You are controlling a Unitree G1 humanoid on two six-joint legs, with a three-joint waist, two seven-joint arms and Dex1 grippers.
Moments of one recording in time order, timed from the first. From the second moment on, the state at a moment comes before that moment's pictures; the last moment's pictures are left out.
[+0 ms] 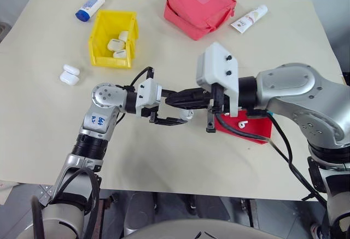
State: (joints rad) left arm -0.64 0.40 -0.16 0.21 -0.25 -0.02 -1.28; right arm -0.85 -0.71 0.29 -0.56 0.72 0.95 0.75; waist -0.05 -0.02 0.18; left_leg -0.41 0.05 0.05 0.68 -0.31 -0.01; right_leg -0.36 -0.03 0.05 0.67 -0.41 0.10
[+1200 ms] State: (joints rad) left arm -0.69 0.46 0.26 0.46 -0.13 -0.08 -0.36; right arm -0.58 -0.71 0.06 -0.32 0.58 0.64 0.95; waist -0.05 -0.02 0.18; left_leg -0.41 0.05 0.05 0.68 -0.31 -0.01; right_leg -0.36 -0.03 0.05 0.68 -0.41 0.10
